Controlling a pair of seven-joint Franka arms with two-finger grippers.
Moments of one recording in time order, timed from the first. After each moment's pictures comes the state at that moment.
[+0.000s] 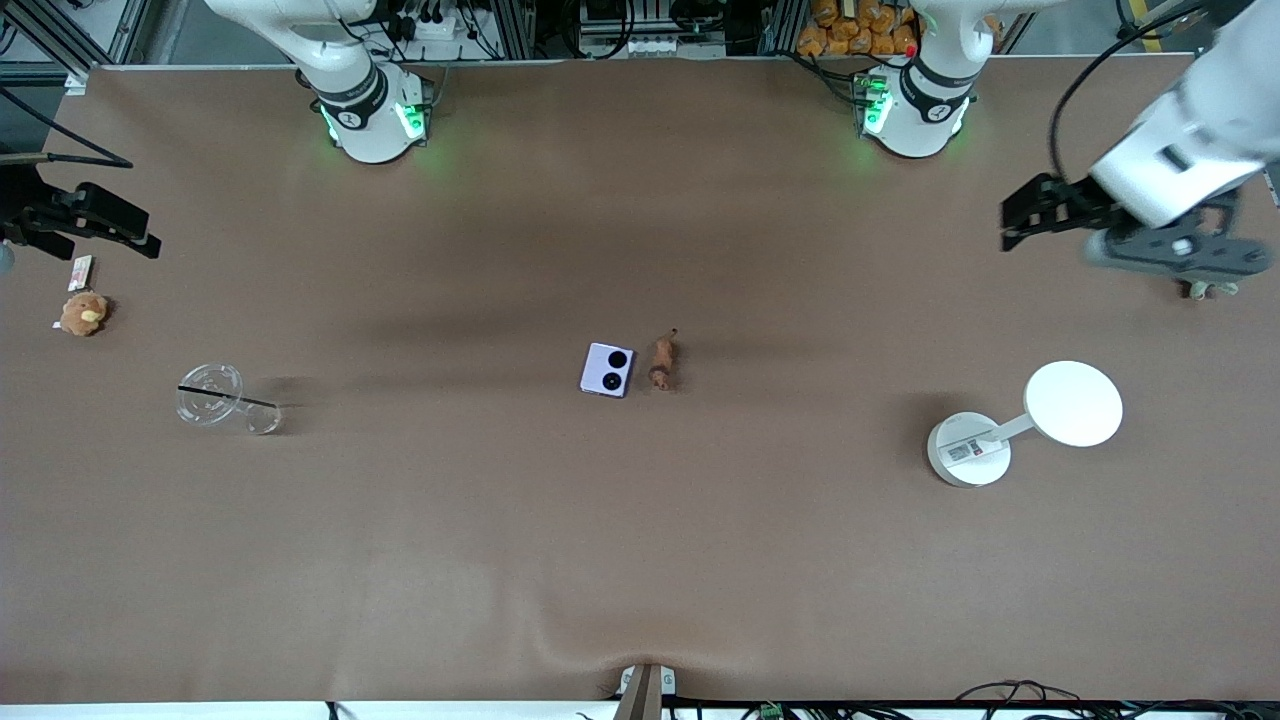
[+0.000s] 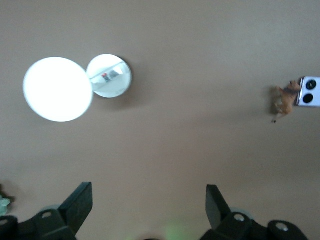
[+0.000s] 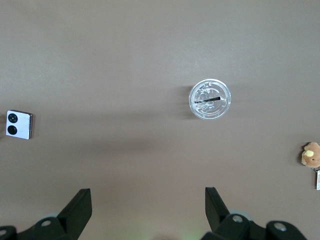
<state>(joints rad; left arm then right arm) 0.04 0.02 -0.28 -1.57 -0.03 1.54 -0.04 -0.02 -0.02 -0.02 -1.56 0.04 1.48 -0.03</state>
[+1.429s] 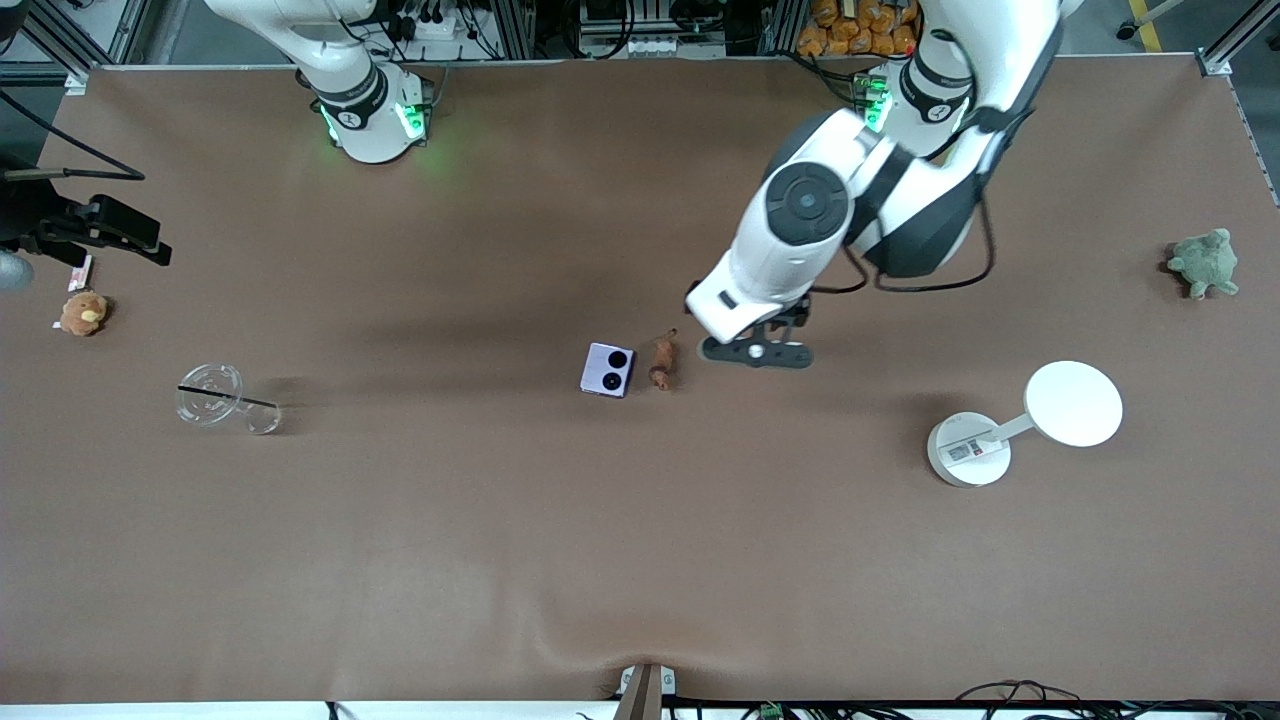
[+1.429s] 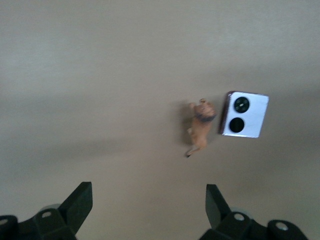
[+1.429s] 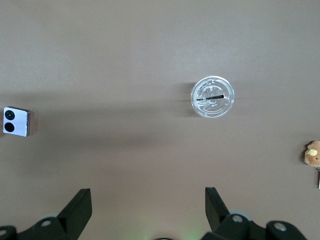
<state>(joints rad) -0.36 0.45 -0.35 -1.57 0.03 1.96 -0.59 -0.02 0.00 -0.02 -1.56 0.04 1.48 -0.03</state>
